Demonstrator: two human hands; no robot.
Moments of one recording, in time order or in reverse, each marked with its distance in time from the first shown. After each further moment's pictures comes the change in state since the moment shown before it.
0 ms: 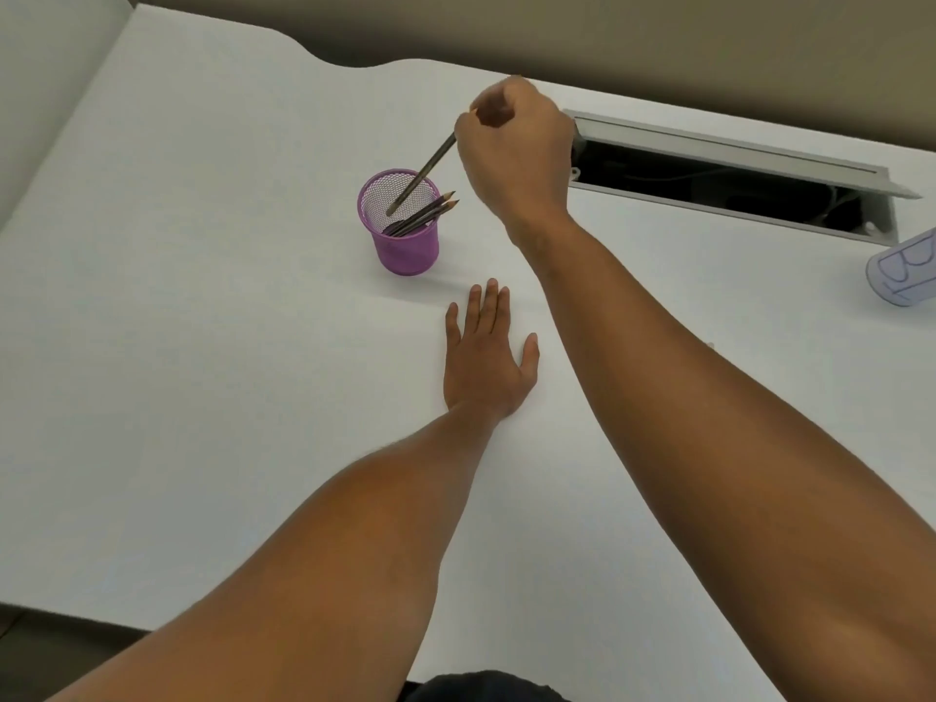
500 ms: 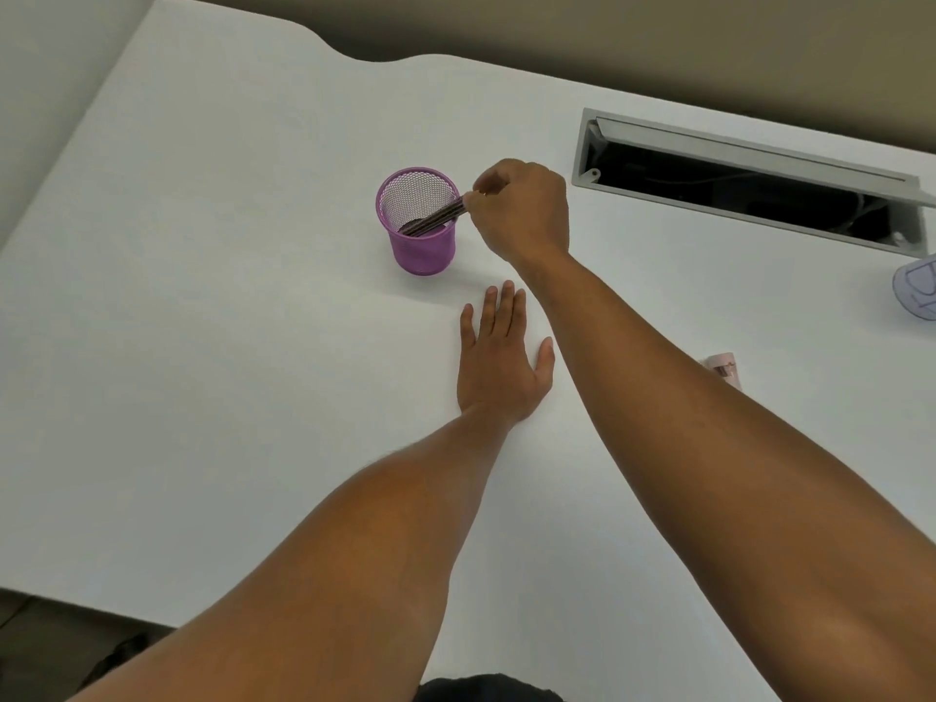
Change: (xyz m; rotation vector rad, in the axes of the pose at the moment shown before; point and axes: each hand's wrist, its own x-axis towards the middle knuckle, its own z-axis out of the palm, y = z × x) left_hand 0.000 0.001 -0.005 0.035 -0.073 0.012; right_hand -0.002 0.046 0.028 -0.259 -0.207 0.080
